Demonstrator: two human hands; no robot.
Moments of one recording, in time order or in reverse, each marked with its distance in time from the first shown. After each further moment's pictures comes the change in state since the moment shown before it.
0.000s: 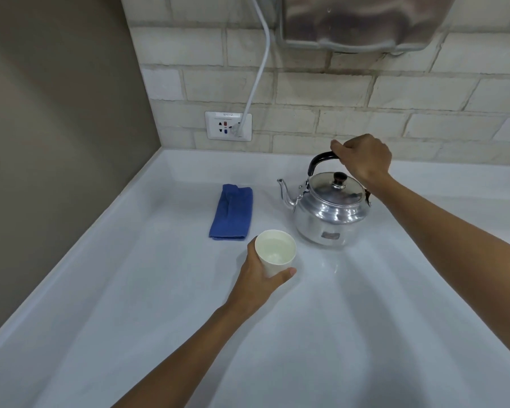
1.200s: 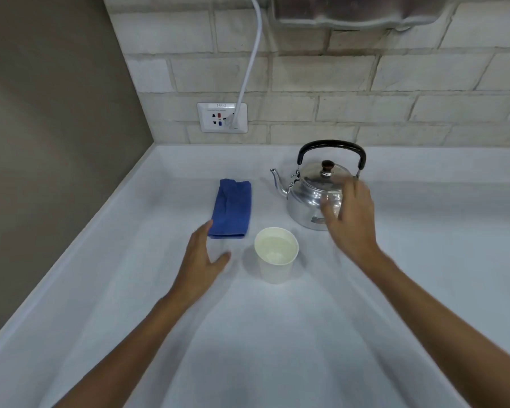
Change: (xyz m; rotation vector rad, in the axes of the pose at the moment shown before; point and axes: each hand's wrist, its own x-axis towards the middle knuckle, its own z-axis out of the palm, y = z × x) left_hand 0.015 -0.013 -0.090 0.375 0.120 0.035; right_hand -0.120 0.013 0.034 0.138 0.071 -0.171
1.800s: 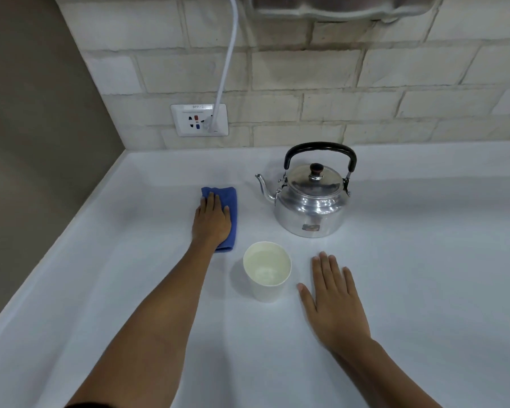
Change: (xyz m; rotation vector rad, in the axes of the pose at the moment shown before) left_hand 0.159 -0.015 0.064 0.663 -0.160 -0.005; right_hand -0.118 0.024 0.035 -0.400 -0.520 0.154
